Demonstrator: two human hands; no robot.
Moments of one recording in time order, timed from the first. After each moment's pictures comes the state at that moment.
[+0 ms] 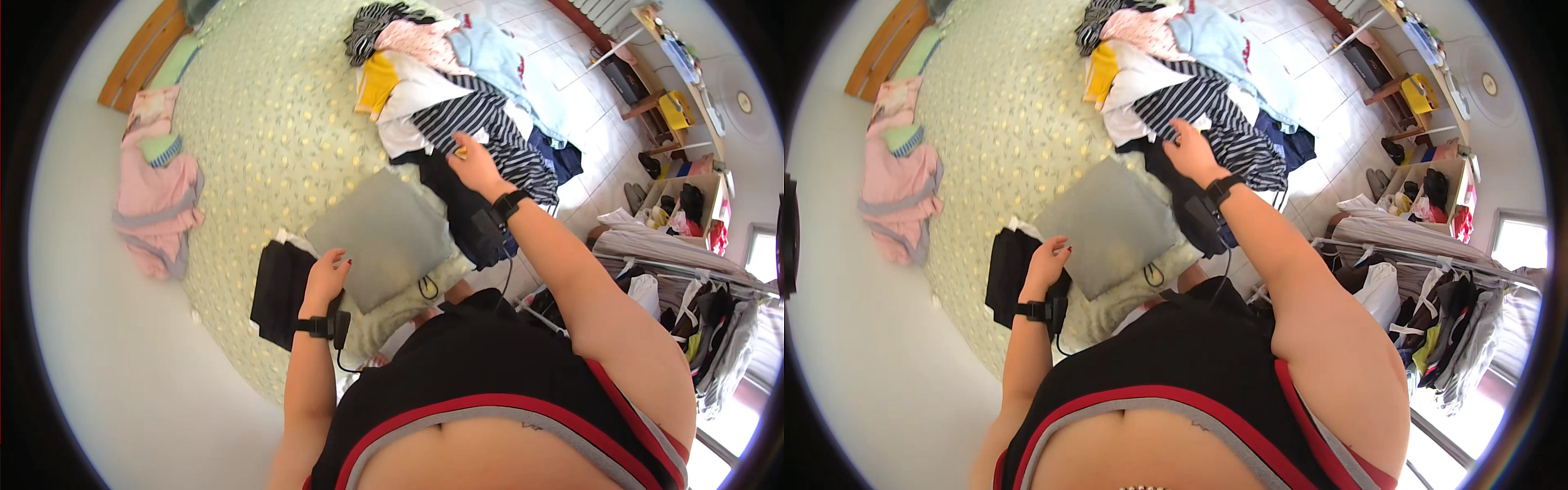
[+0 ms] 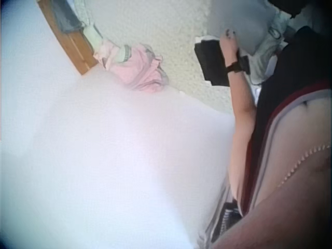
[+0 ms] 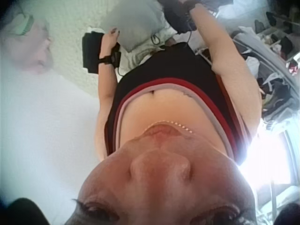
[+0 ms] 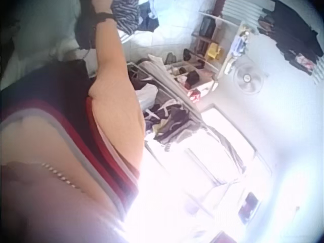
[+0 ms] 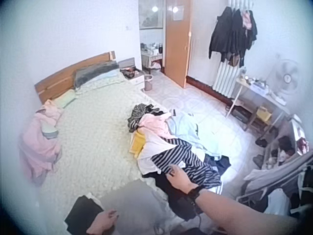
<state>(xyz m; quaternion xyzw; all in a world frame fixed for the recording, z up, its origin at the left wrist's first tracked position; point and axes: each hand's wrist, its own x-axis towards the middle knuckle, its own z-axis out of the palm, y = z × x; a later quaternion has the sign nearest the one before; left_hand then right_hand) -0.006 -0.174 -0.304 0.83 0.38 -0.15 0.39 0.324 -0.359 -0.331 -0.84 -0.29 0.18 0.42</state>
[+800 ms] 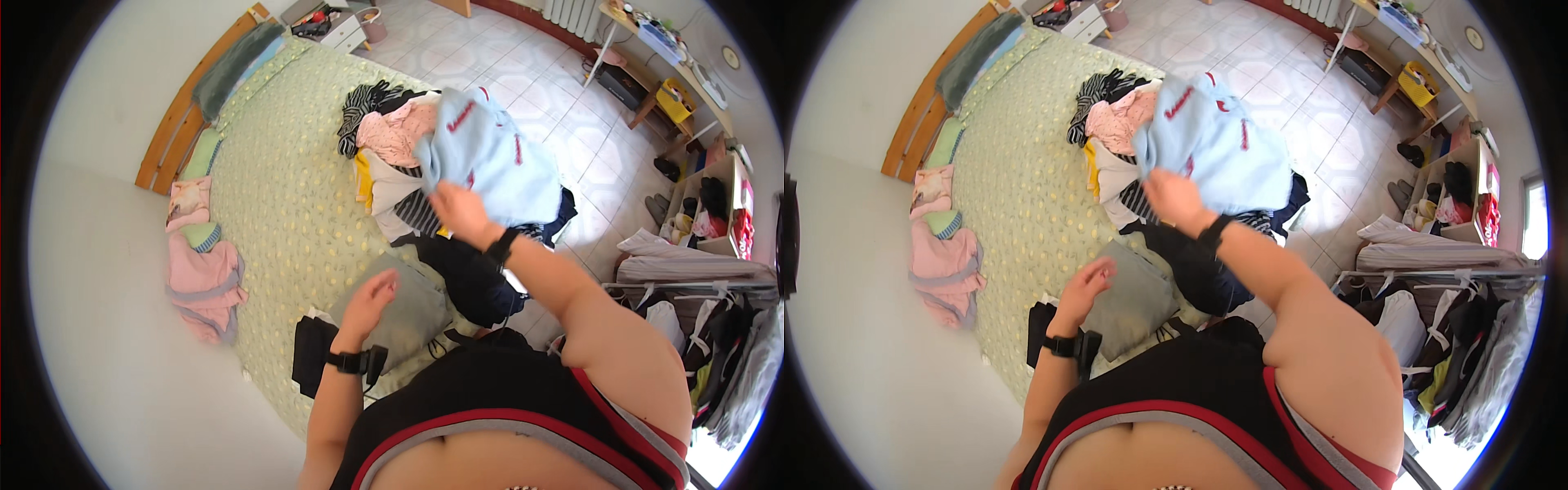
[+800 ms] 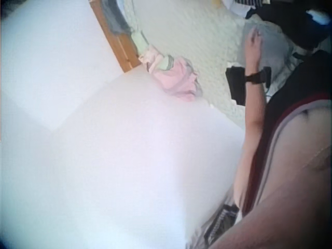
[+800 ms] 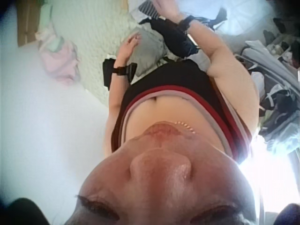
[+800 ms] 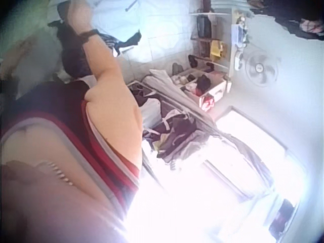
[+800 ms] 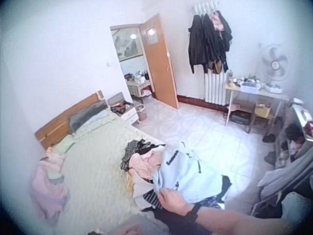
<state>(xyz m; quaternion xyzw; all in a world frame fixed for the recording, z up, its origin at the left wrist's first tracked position) 0.139 -0.236 -0.211 0.68 0.27 -0.05 0.67 0.378 -0.372 -0.243 -0.85 -0.37 0.02 0.38</state>
